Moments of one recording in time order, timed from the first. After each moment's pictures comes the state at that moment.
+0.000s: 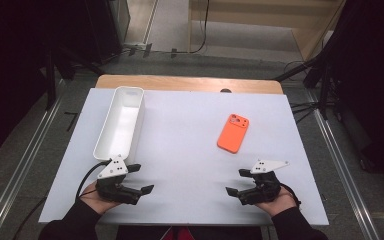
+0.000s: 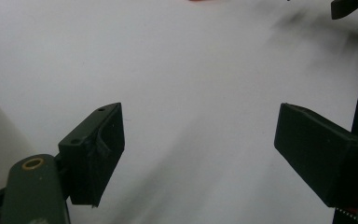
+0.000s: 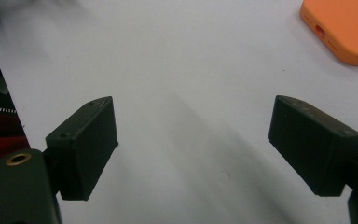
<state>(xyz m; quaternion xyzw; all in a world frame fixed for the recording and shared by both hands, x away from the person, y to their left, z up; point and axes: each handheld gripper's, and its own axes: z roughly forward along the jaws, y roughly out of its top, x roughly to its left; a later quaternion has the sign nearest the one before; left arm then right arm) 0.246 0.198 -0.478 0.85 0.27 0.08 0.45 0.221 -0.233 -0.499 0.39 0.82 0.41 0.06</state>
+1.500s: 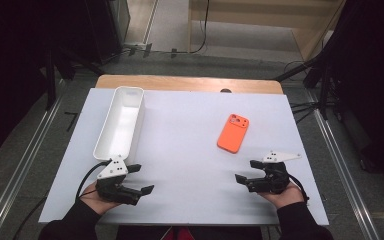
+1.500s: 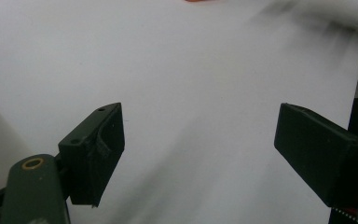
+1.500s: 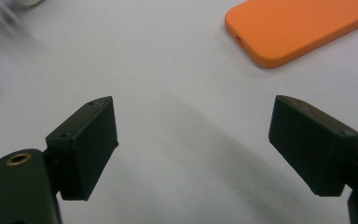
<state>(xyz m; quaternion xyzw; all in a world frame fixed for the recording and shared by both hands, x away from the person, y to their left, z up) 0.245 0.197 -0.478 0.85 0.27 0.07 0.45 0.237 -0.259 -0.494 0.45 0.79 0.41 0.08</state>
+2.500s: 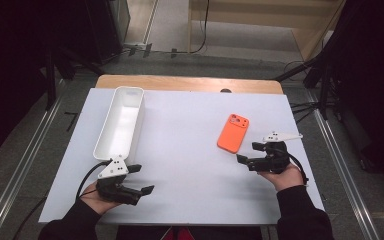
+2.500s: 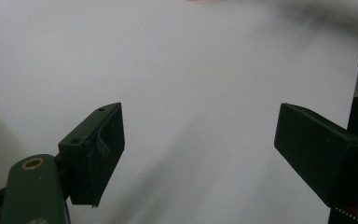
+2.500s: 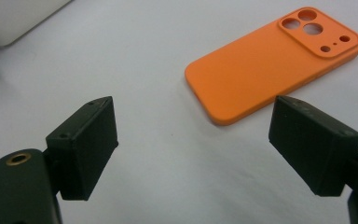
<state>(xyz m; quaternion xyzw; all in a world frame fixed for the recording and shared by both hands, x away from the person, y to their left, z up) 0.246 0.198 -0.478 0.85 0.27 0.07 0.45 0.281 -0.265 -0.470 0.47 0.77 0.42 0.11</state>
